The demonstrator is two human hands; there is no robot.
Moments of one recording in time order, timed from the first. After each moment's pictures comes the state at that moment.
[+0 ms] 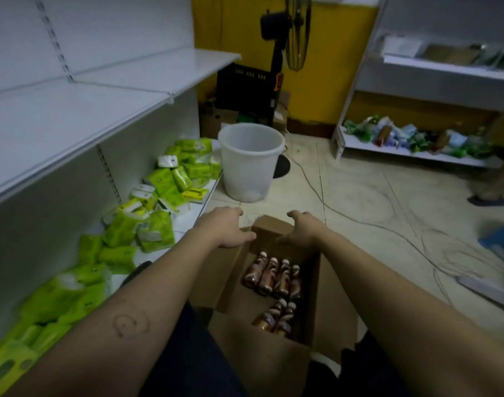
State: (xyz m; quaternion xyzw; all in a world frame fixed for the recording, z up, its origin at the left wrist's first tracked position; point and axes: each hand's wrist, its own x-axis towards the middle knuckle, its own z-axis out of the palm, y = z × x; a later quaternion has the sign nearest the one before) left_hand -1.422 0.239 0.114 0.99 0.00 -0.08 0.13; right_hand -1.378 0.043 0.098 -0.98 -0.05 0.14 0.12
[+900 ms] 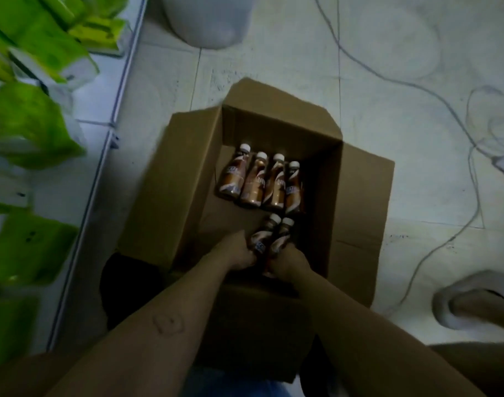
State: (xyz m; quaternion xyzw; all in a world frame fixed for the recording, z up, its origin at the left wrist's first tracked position) left_hand -1.365 0.163 -0.252 0.80 0.11 -0.48 0.34; right_hand -1.383 0.021 -0.257 -0.83 0.22 0.48 0.19
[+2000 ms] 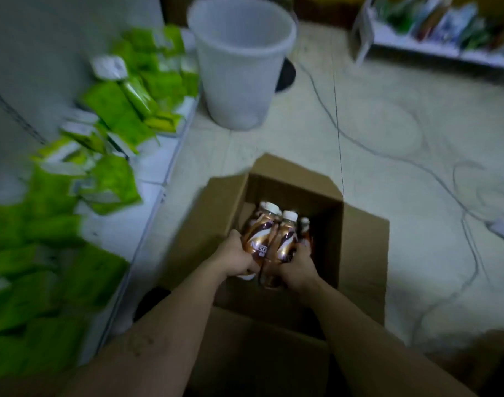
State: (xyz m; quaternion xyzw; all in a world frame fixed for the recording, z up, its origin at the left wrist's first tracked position) left_hand -1.342 0.225 -0.118 0.79 0.18 -0.30 0.50; right_hand -1.356 0.061 -0.125 -0.80 0.20 0.23 0.52
